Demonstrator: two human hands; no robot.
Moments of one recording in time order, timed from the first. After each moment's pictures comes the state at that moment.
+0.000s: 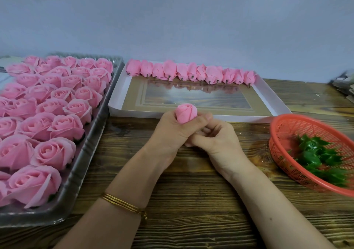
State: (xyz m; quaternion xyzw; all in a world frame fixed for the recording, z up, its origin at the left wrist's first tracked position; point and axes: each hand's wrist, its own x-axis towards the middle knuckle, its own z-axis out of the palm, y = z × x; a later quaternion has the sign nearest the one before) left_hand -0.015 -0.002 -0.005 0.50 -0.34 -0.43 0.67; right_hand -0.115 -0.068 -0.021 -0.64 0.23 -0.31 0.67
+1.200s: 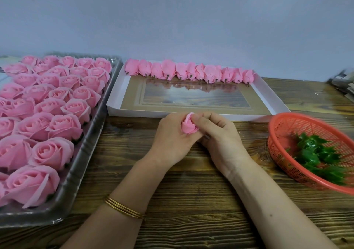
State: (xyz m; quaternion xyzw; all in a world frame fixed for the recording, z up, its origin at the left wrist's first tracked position) left_hand -0.016 0.003 -0.011 0.66 -0.47 -0.23 0.54; right_hand -0.117 -0.069 -0.011 -0.52 0.24 -0.31 0.76
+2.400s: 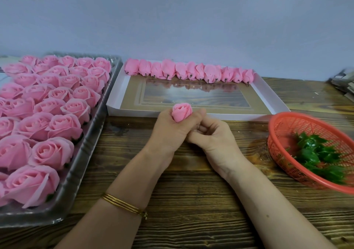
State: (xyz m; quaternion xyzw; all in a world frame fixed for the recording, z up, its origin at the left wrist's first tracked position) left_hand -0.019 -0.006 -0.007 0.54 -0.29 -0.36 0.70; right_hand -0.112 -0.065 -0.020 -0.62 0.24 -0.31 0.68
